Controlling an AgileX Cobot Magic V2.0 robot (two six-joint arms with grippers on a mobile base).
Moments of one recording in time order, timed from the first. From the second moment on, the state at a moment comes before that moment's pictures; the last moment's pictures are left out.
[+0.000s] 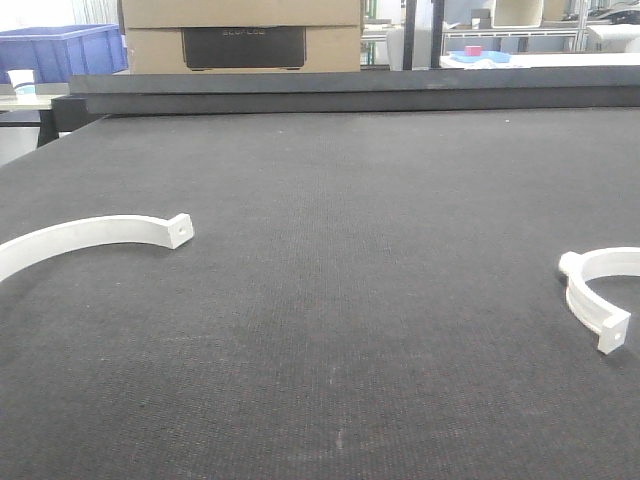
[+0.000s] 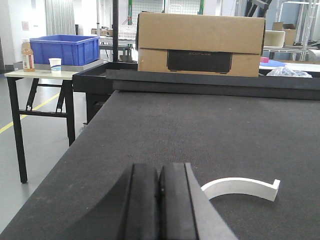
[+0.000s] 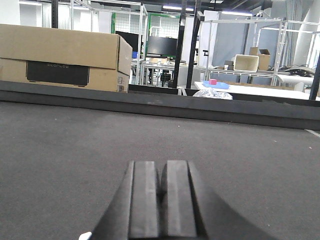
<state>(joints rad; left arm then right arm) 0.02 0.01 0.00 0.04 0.02 -0.05 0.07 0.00 0.00 0.05 -0.05 -0.08</state>
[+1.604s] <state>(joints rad) 0.02 0.59 -0.88 0.07 0.65 -0.05 0.07 0.60 -0.84 0.20 0.62 -0.08</state>
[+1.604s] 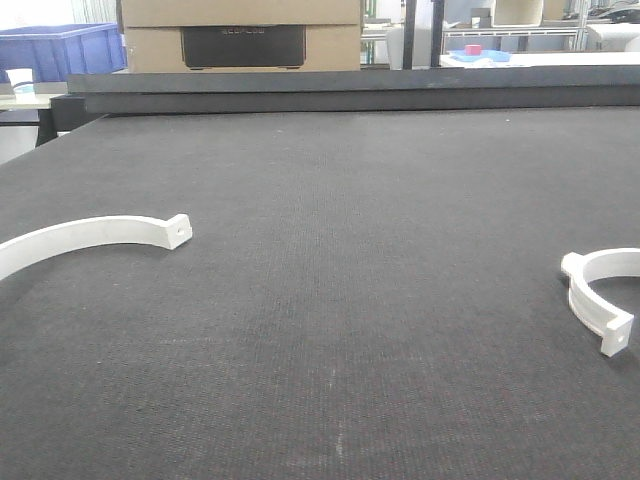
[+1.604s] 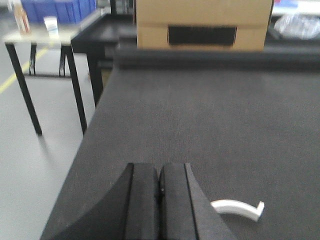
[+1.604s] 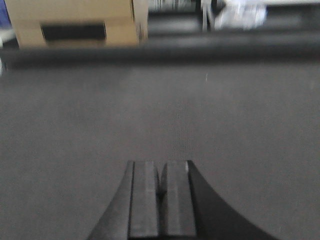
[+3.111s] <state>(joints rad) 0.02 1.27 -0.99 -0.09 0.83 -0.05 0.34 1.47 -1.06 0.09 0.95 0.25</state>
